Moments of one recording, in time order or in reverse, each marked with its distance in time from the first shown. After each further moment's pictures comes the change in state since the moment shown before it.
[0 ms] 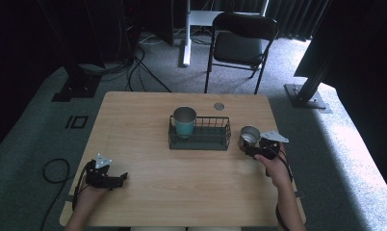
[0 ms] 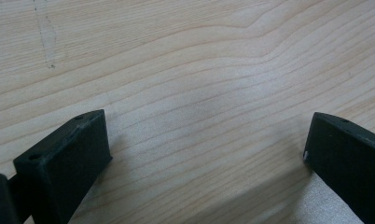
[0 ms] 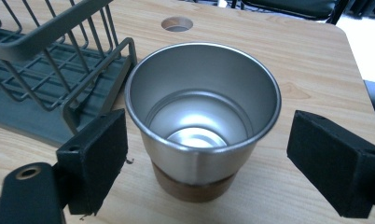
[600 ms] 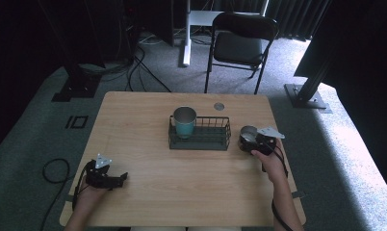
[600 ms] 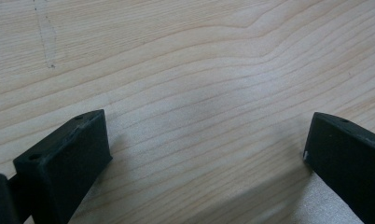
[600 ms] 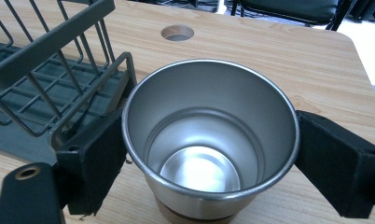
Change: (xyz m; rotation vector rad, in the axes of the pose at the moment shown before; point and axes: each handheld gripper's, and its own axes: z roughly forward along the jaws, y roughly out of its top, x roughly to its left) left arm 0.000 0.000 0.000 0.000 0.000 0.000; right arm 0.002 0.008 0.017 -0.013 -0.001 0.009
